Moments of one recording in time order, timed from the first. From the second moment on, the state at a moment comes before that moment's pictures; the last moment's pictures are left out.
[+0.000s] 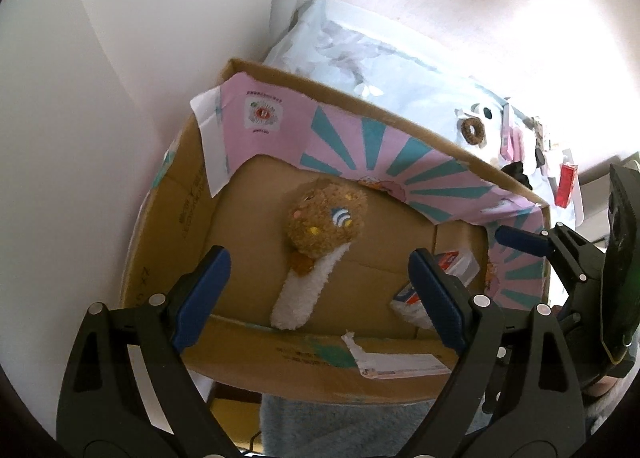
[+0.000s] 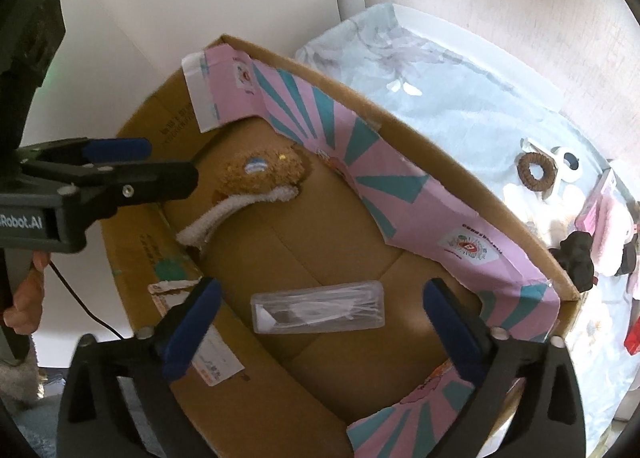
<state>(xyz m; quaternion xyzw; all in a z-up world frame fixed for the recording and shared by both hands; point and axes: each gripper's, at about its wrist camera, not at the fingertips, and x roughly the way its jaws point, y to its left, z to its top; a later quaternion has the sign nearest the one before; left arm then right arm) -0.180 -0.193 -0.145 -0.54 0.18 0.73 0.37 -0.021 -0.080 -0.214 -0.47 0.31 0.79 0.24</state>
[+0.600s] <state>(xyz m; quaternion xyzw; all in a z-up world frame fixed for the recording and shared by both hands) -0.114 -0.099 -0.084 -0.44 0.26 0.69 0.52 0.060 -0.064 -0.138 -0.35 0.25 0.82 0.39</state>
